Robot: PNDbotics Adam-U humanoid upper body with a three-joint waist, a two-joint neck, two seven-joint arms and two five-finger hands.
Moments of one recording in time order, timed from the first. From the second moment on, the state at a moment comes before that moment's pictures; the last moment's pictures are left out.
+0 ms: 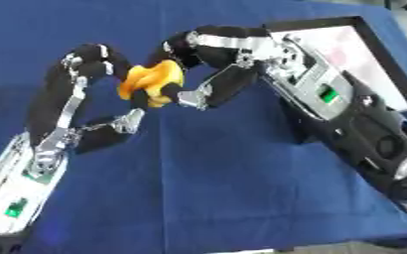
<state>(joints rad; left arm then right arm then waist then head) -0.83 -0.04 -0.52 -1.37 -0.85 -0.32 0.33 -0.48 -0.79 0.19 -1.93 -0.21 0.04 0.61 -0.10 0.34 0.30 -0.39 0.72</state>
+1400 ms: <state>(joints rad) -0.80 -0.03 -0.51 -1.34 -0.82 -0.32 0.40 -0.39 -0.83 0.14 -1.97 -0.25 0.01 0.48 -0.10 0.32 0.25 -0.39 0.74</state>
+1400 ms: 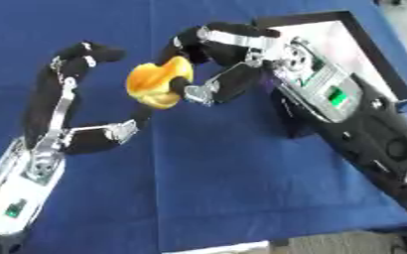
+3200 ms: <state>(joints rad) -0.72 0.10 -0.46 -1.34 -0.75 -0.21 0.39 0.09 -0.87 -0.28 -1.87 -0.36 -0.12 -0.03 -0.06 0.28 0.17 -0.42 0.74</state>
